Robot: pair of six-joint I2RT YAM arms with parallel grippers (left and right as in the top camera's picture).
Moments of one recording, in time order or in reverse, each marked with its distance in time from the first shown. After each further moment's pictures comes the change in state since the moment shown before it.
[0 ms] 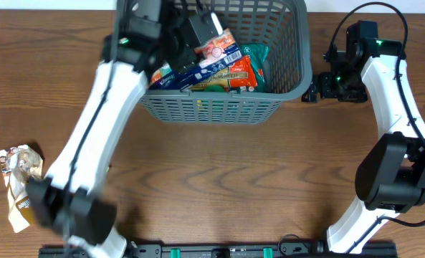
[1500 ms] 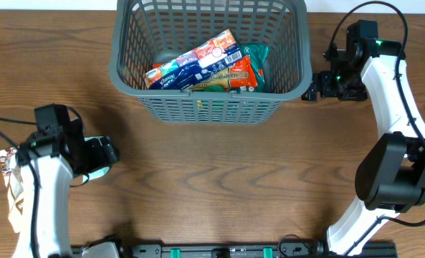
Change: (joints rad) left arm 0.617 -0.436 -0.941 -0.193 -0.143 -0.947; right arm 0.000 0.000 -0.002 0.026 0.000 -0.003
